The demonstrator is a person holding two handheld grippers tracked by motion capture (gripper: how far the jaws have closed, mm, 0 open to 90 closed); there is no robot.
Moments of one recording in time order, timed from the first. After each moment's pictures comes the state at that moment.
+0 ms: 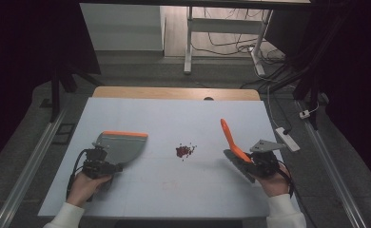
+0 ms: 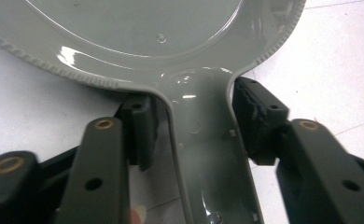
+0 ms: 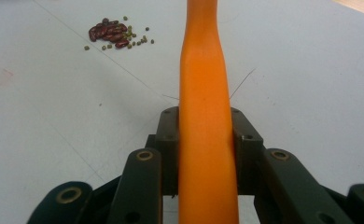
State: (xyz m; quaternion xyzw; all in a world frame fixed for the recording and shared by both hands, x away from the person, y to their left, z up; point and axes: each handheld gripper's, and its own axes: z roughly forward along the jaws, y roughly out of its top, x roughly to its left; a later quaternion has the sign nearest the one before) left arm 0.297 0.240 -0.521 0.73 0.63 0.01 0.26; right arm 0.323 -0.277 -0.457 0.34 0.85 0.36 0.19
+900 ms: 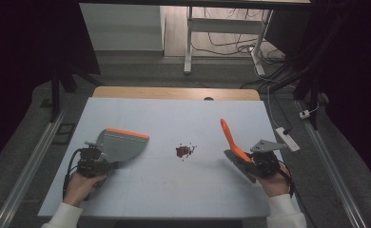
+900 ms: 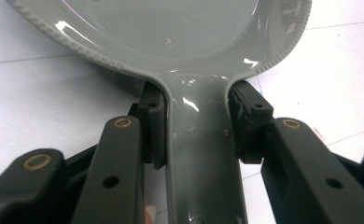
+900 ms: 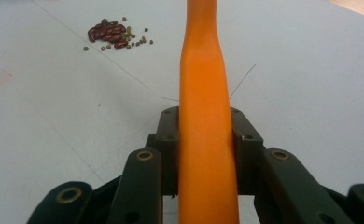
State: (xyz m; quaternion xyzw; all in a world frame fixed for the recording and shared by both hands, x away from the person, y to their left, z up) left arm 0.294 0.255 -0.518 0.72 0.63 0.02 0.29; right arm 0.323 -0.278 -0.457 0.34 0.85 0.36 0.19
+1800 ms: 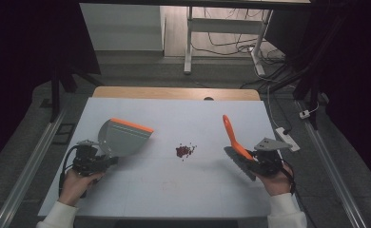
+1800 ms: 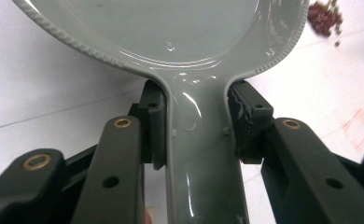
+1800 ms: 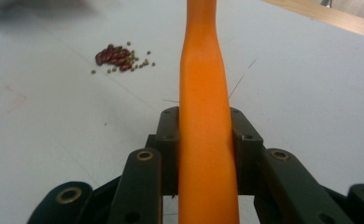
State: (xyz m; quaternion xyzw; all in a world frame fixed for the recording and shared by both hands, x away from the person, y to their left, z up) left arm 0.290 0.261 -0.504 0.73 0.57 0.06 0.37; right arm 0.322 -0.283 -0.448 0.35 0.83 0.40 0.19
